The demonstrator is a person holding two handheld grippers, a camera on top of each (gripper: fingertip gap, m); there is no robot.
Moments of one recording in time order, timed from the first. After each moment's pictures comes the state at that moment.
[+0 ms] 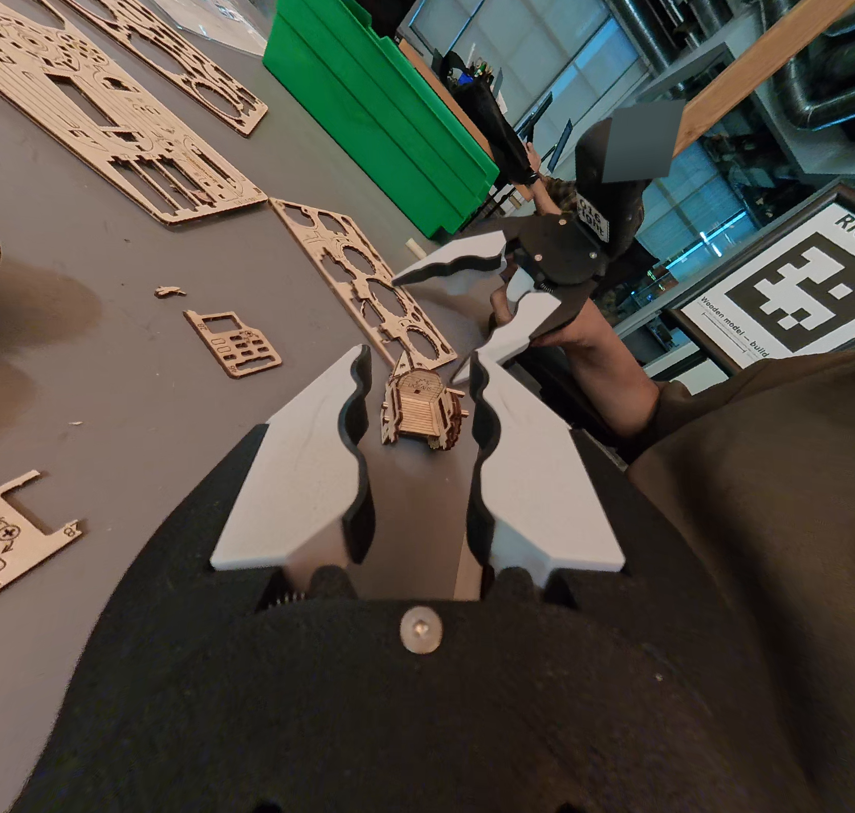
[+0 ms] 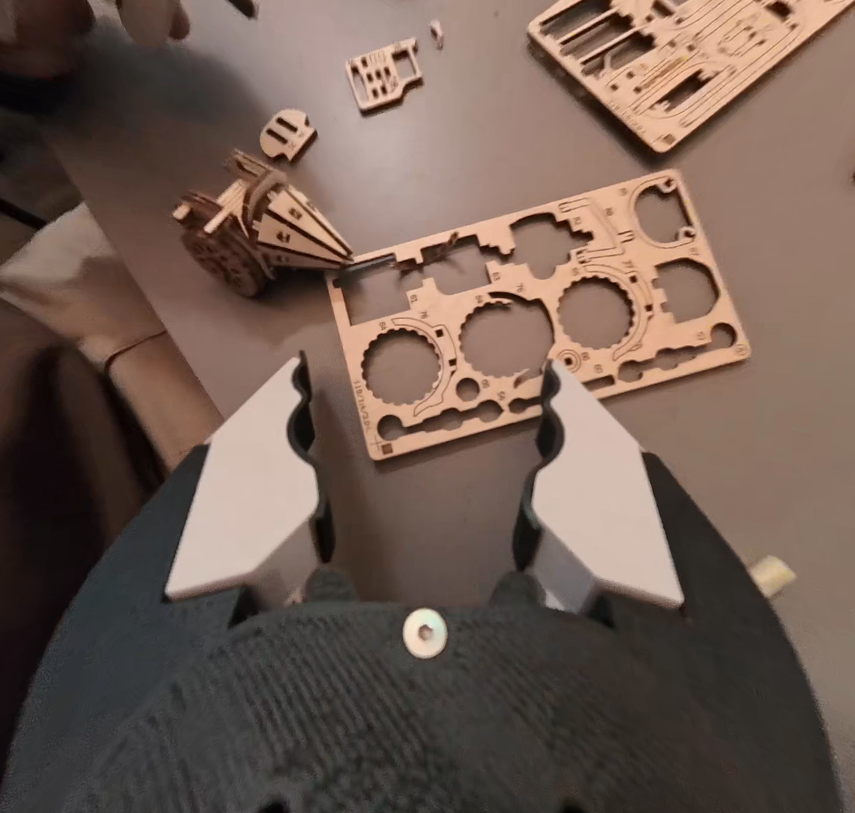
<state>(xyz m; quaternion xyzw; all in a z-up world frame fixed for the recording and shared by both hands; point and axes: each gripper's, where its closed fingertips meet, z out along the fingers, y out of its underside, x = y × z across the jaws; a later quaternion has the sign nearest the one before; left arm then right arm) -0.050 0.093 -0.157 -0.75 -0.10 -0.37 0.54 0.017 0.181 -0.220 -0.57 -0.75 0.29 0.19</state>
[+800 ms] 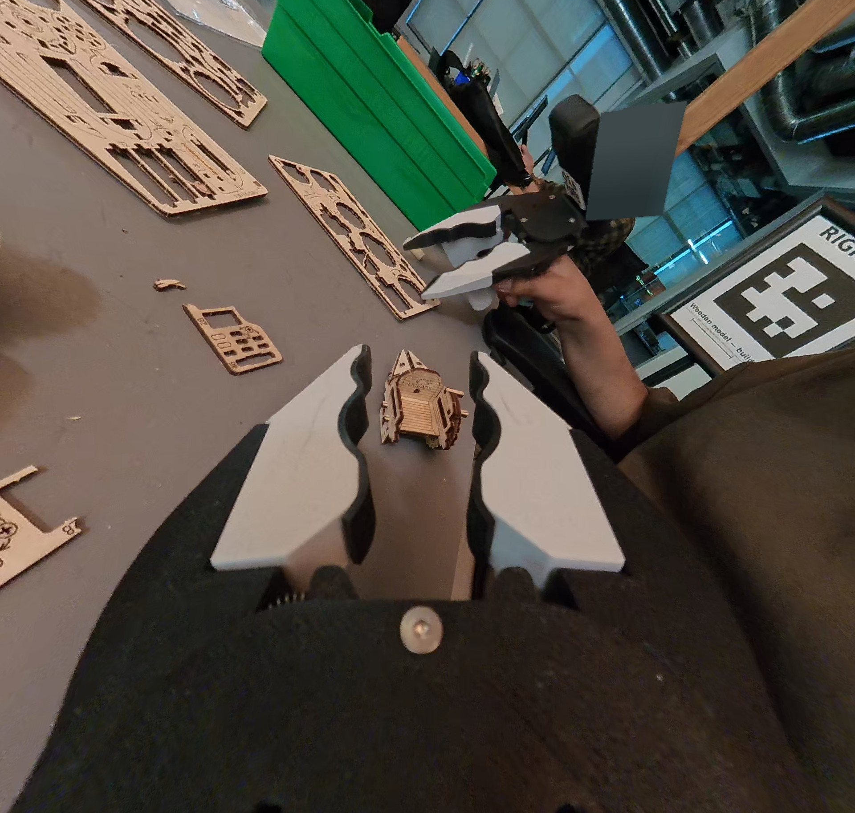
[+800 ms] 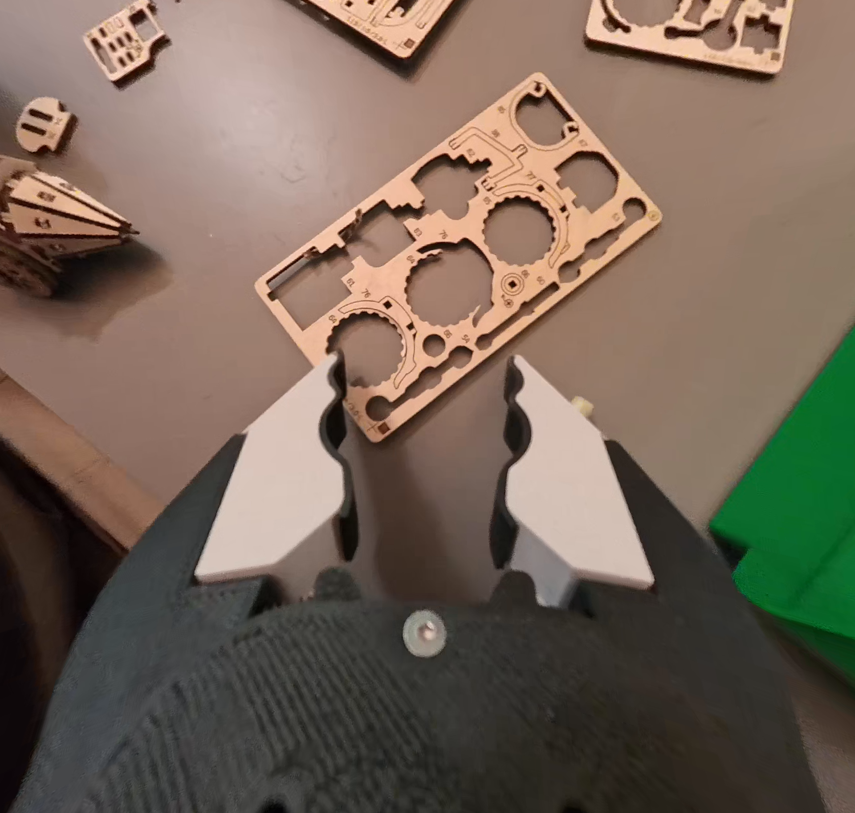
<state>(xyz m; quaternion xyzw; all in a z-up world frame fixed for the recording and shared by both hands) -0.051 0.093 -0.159 -0.74 -0.11 -0.38 0.54 0.039 0.268 -0.219 -0.67 -0.67 0.23 0.21</state>
